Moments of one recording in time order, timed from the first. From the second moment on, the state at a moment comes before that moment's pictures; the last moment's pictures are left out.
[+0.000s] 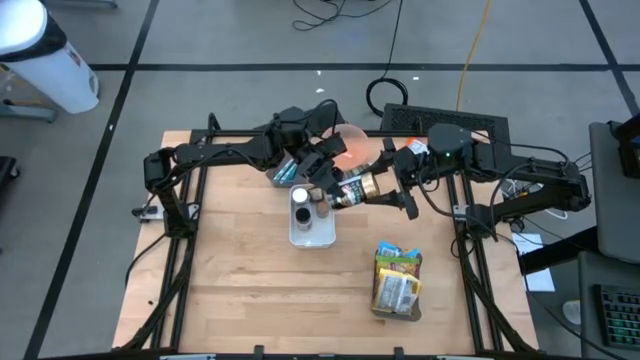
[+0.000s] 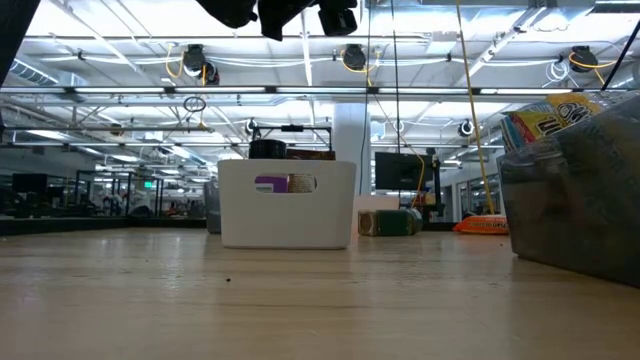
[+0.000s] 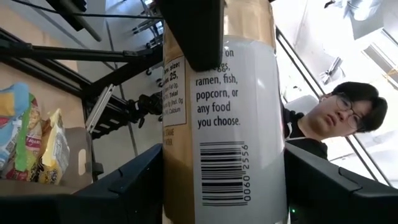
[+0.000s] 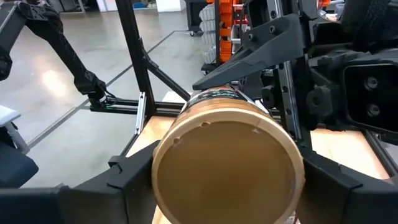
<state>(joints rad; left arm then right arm) 0.29 1.79 1.47 0.47 1.19 -1.19 -0.11 1.13 1.26 -0.35 -0.36 -0.01</state>
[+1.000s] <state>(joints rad) 0.46 1.71 1.47 0.48 1.26 -1.20 -0.11 1.13 1.38 -0.42 -0.31 -0.01</state>
